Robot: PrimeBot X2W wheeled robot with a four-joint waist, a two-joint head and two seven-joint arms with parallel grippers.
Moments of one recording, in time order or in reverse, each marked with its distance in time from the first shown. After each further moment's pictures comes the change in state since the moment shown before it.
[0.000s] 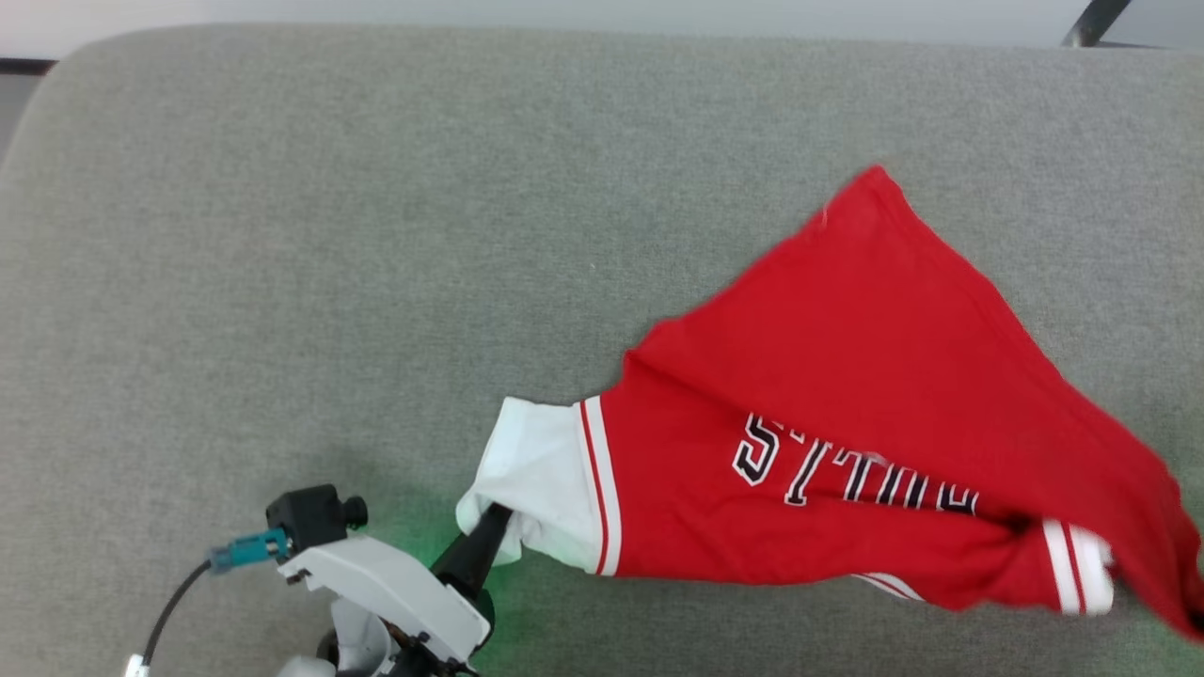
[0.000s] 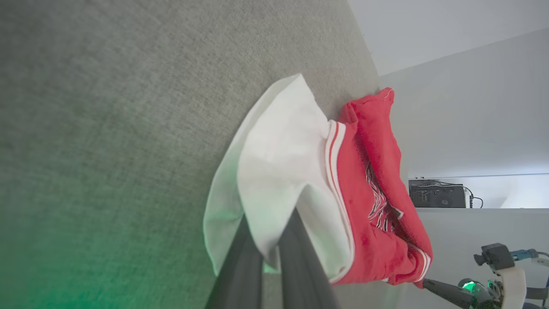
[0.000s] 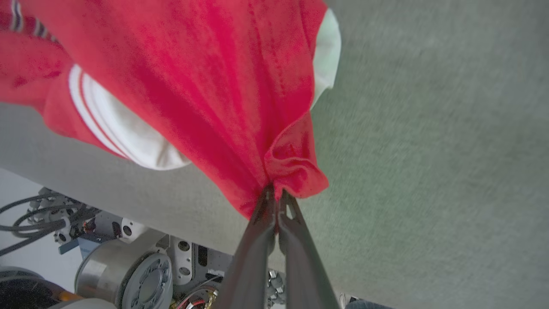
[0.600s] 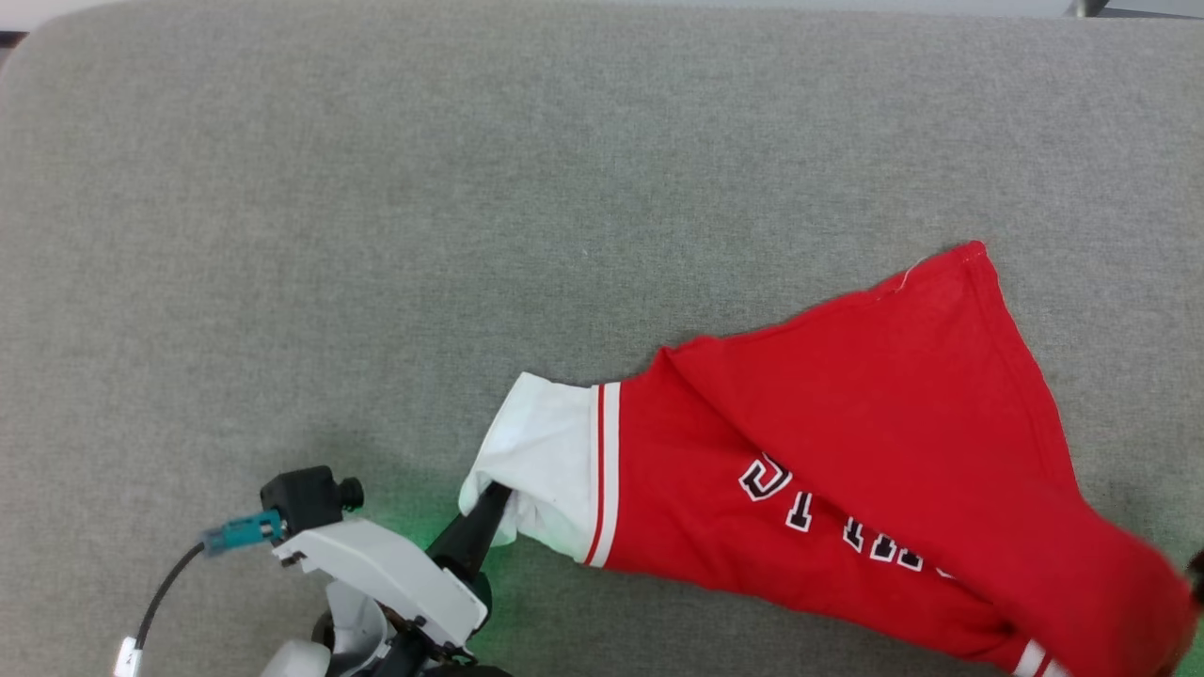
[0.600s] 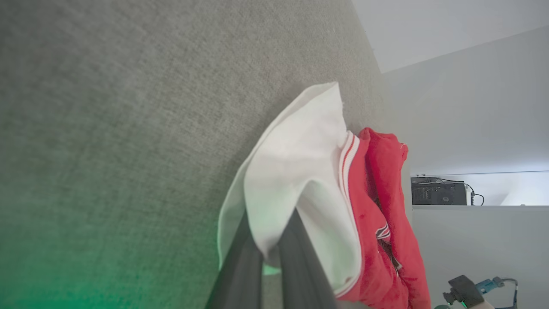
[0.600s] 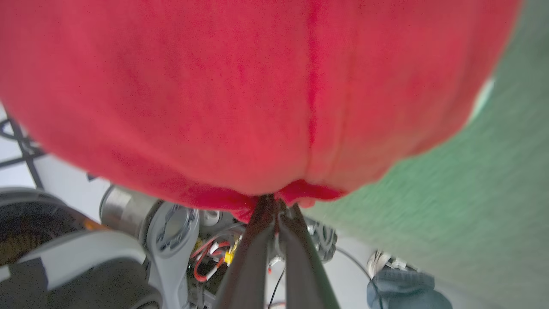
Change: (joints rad) left arm -0.025 0.009 0.004 -0.016 0.003 0.006 0.008; right arm 0.135 -0.050 0.169 -0.078 0.080 0.000 -0.072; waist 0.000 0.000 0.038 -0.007
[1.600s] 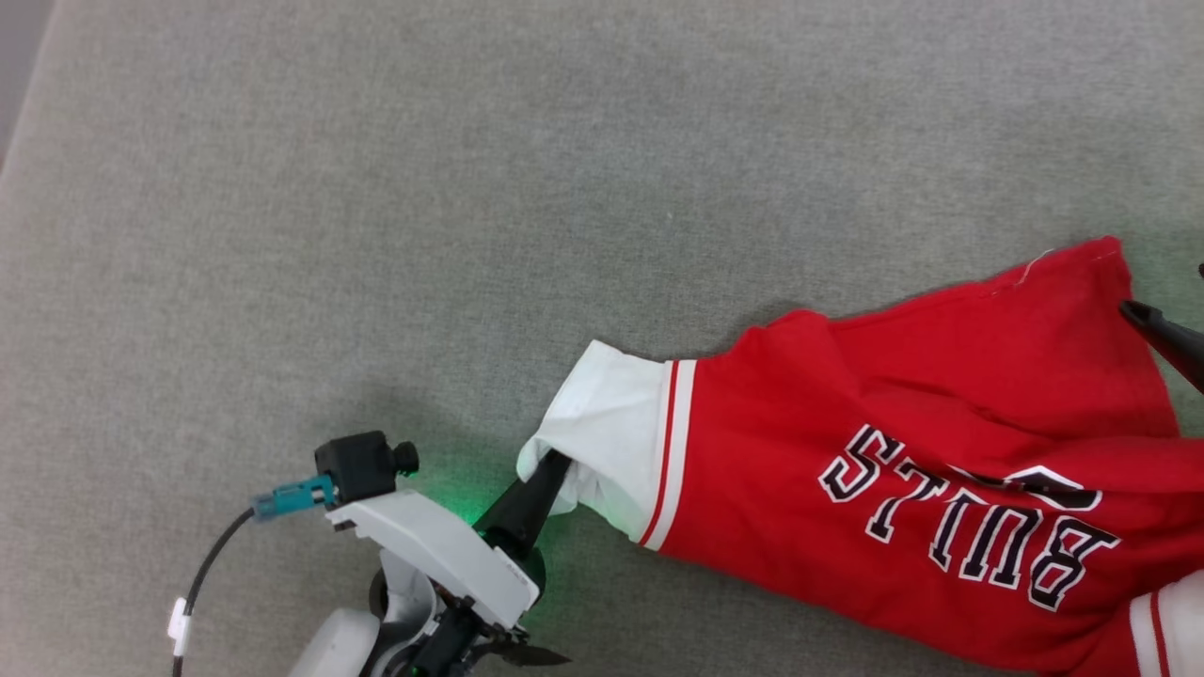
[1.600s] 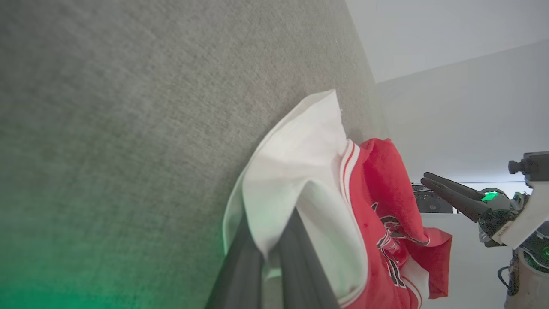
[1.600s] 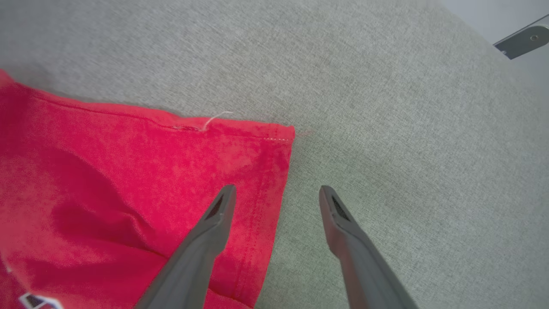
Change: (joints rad) left arm -0.062 -0.055 -0.048 0.009 0.009 -0.030 0.001; right arm -0.665 0.119 0.027 0.049 -0.410 0.000 0.015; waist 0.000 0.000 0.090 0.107
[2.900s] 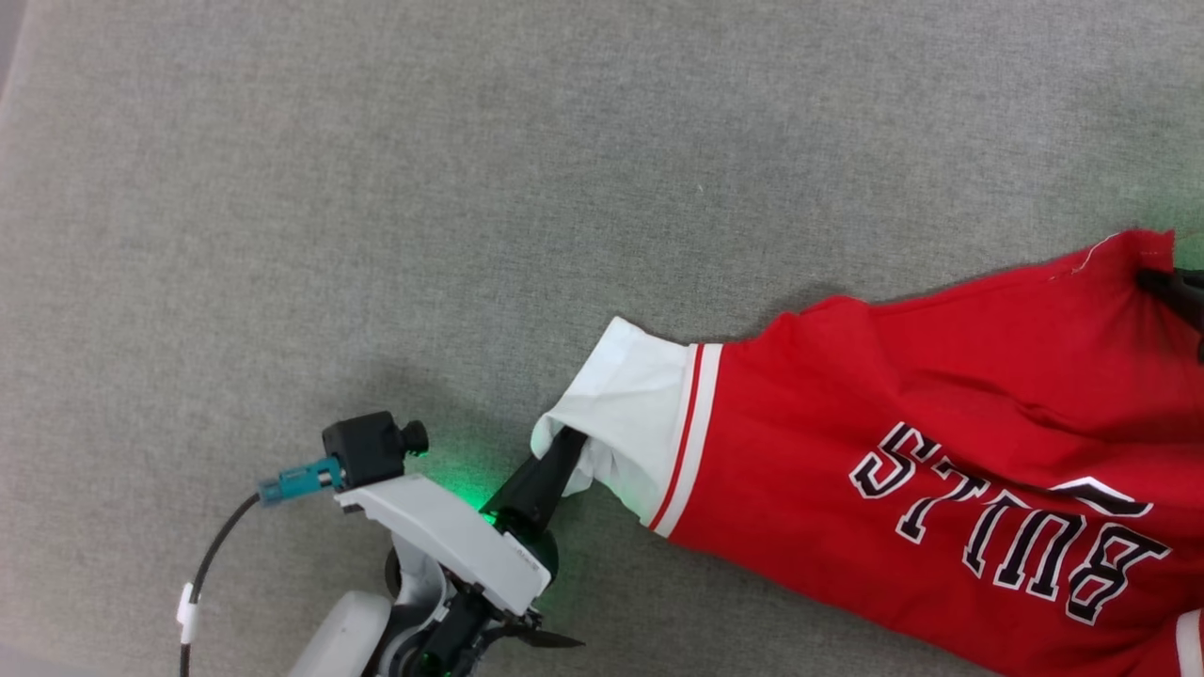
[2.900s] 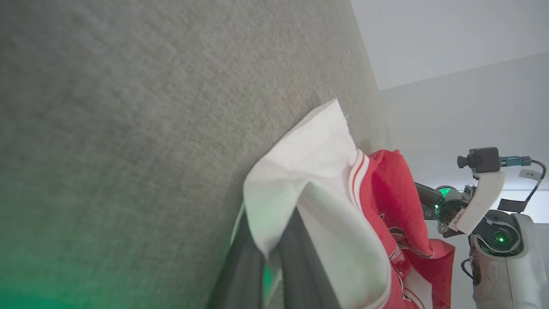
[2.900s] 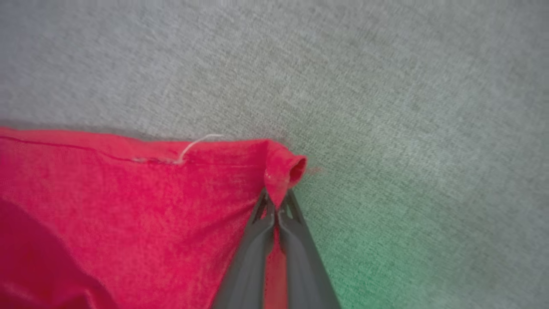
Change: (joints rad) left arm -0.035 -0.022 -0.007 -0.001 0.000 -0.037 -0.017; right arm -0.071 0.031 0.043 0.176 0.035 0.000 -0.083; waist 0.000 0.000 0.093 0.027
